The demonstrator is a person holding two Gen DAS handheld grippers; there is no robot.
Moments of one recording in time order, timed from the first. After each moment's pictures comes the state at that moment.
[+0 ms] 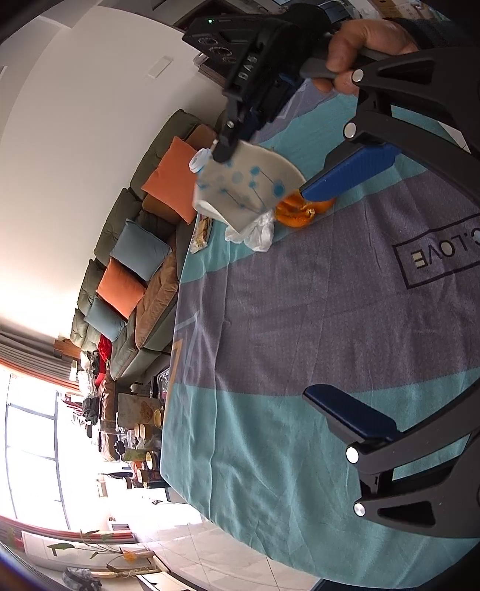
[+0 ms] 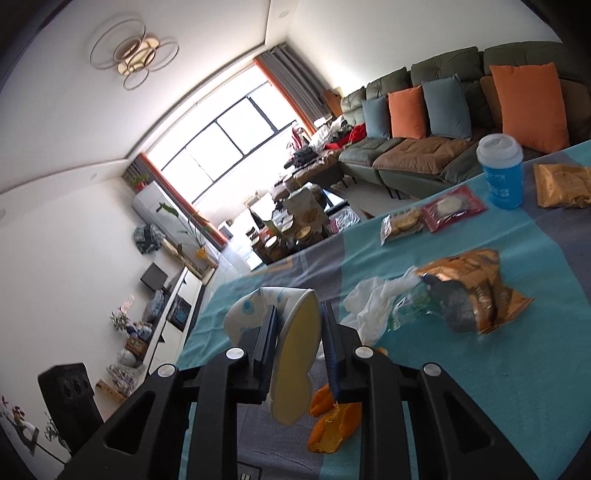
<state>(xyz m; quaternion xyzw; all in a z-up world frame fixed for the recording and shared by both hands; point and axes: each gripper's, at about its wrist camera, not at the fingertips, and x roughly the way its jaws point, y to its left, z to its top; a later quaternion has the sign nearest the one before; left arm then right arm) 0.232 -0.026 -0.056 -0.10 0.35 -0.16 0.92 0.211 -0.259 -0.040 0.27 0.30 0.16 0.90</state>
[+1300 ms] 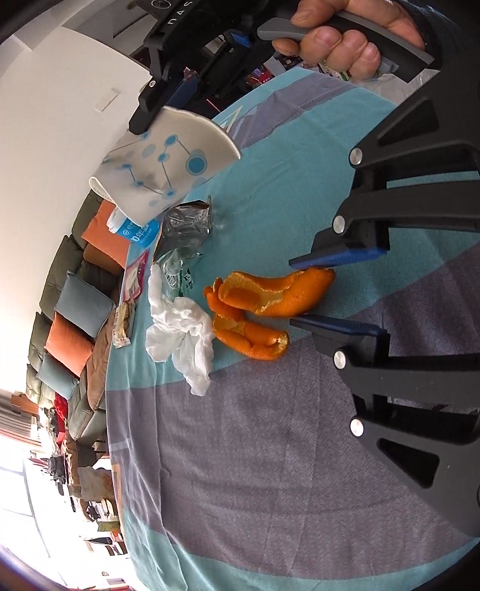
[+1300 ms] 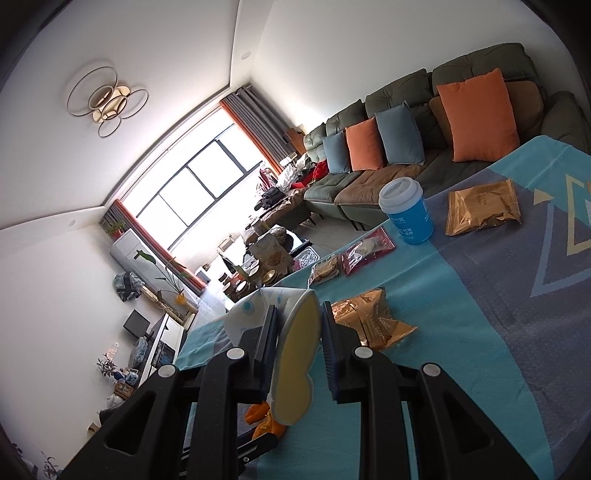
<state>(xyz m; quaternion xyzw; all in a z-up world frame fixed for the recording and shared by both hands) 0.267 -0.146 -0.116 -0.08 0.43 -0.27 0.86 0.172 -0.340 -0.037 0.30 0.25 0.09 0.92</state>
